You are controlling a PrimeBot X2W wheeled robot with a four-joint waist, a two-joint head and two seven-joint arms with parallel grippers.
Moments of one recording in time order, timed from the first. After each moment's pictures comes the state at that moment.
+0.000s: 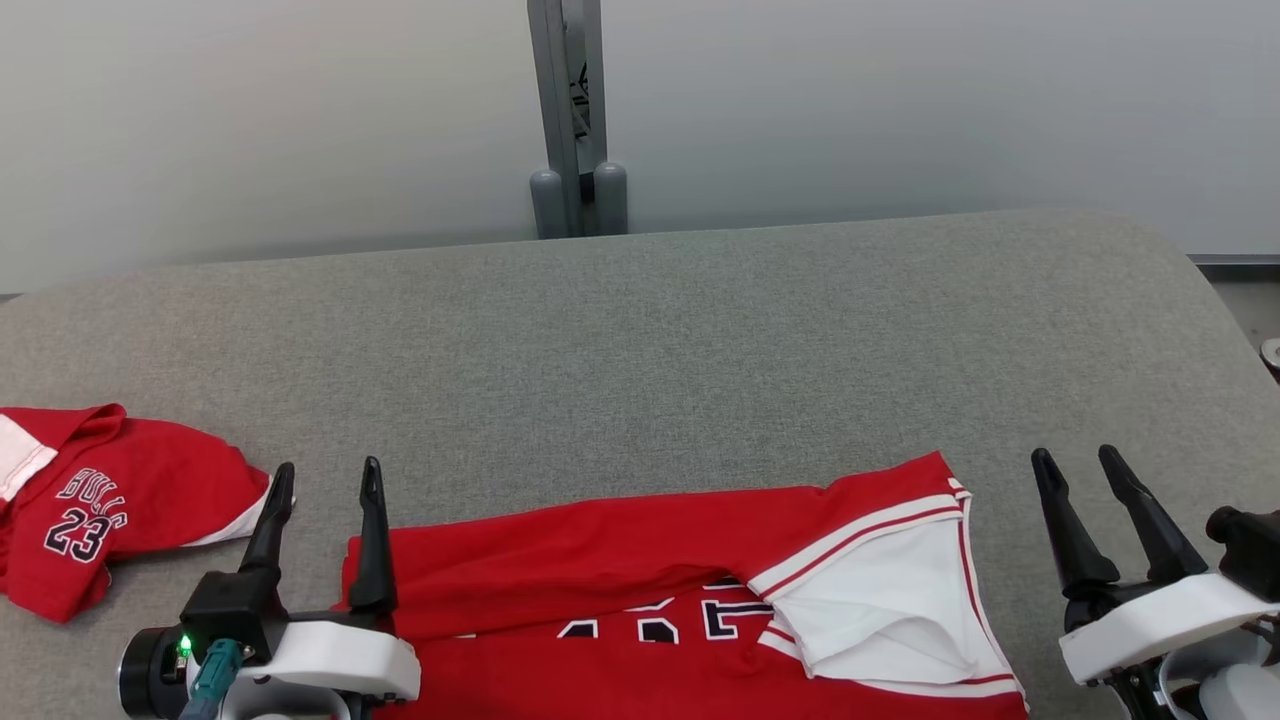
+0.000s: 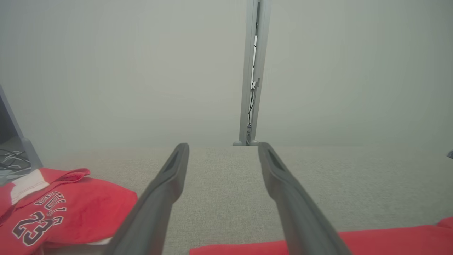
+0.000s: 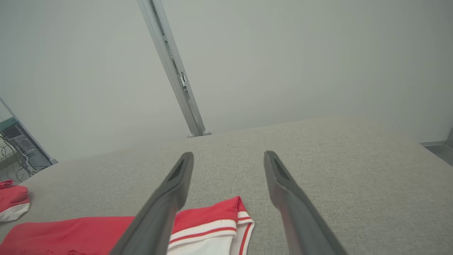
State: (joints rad) left arm -0.04 0.10 -0.12 0.18 -0.23 0.14 -0.26; right arm -0.15 -0.31 0.24 0.33 0.62 0.13 -0.26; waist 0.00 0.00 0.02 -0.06
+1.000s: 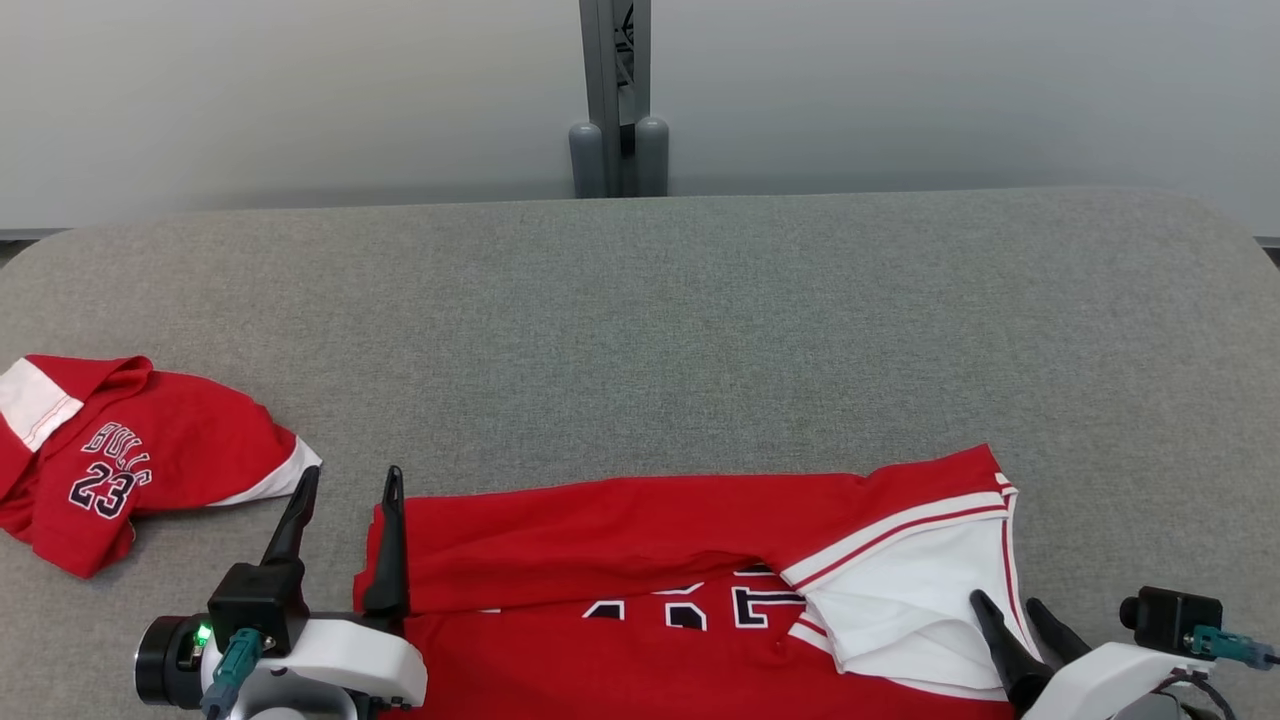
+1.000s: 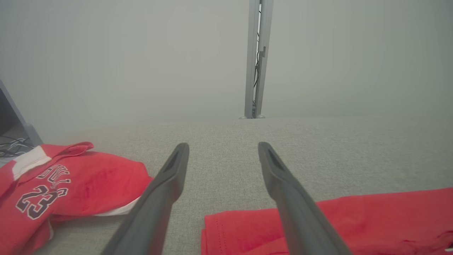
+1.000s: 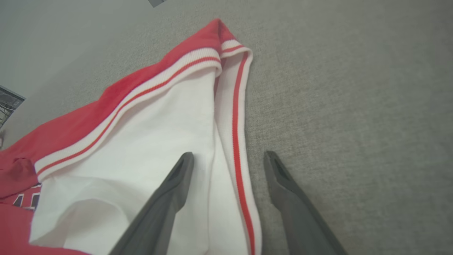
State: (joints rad) left arm -0.07 0.05 -0.05 0.28 -0.11 0.02 -0.26; right arm -0.20 -0.29 0.48 0.67 0.90 0.13 -0.16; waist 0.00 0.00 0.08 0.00
